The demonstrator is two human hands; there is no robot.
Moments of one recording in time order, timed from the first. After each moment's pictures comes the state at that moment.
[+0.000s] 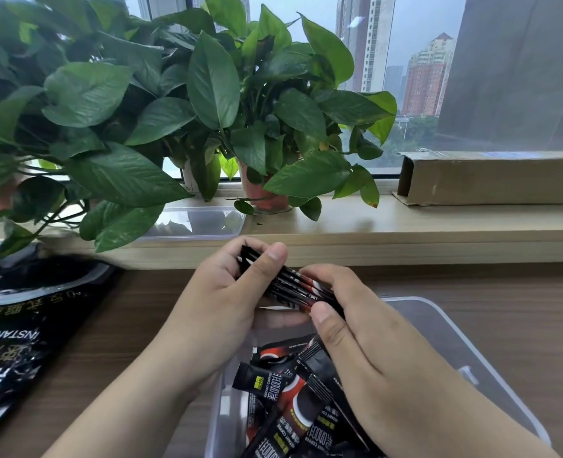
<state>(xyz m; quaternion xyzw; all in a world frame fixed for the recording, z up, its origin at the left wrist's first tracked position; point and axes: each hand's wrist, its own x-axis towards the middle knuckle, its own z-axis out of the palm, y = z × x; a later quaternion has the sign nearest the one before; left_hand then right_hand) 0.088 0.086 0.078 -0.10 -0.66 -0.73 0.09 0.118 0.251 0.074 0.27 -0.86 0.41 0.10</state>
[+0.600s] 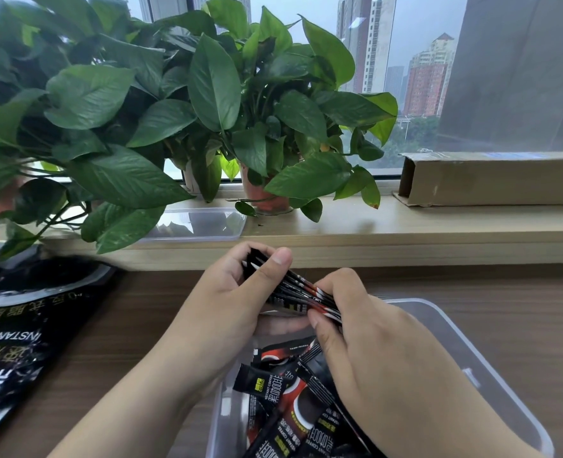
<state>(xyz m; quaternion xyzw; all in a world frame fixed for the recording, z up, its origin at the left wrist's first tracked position) 0.093 0.087 0.084 -0.08 -0.61 -0.79 0.00 0.112 0.246 0.063 0.21 -0.91 0.27 0.23</state>
